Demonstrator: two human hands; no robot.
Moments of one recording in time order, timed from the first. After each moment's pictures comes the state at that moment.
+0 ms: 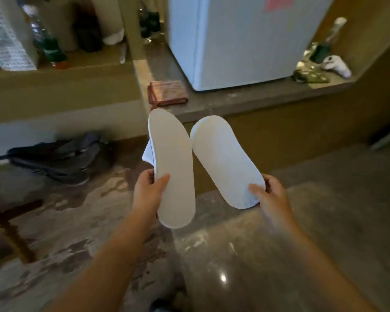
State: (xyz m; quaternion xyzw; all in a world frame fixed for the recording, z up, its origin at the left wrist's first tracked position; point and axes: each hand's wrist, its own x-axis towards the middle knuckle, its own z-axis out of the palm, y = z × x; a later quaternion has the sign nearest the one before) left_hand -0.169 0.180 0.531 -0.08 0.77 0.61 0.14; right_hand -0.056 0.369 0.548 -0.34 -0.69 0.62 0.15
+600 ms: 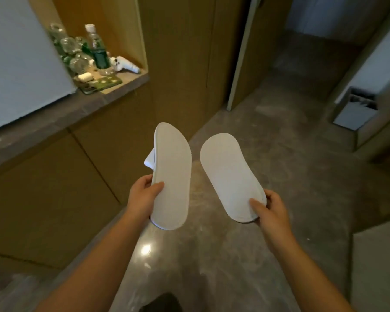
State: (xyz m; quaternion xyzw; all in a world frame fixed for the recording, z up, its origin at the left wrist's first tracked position) left_hand 0.083 0.578 0.548 0.19 0.72 0.56 0.37; right_hand 0.310 0.651 0.554 -0.55 -0.50 0.56 0.37
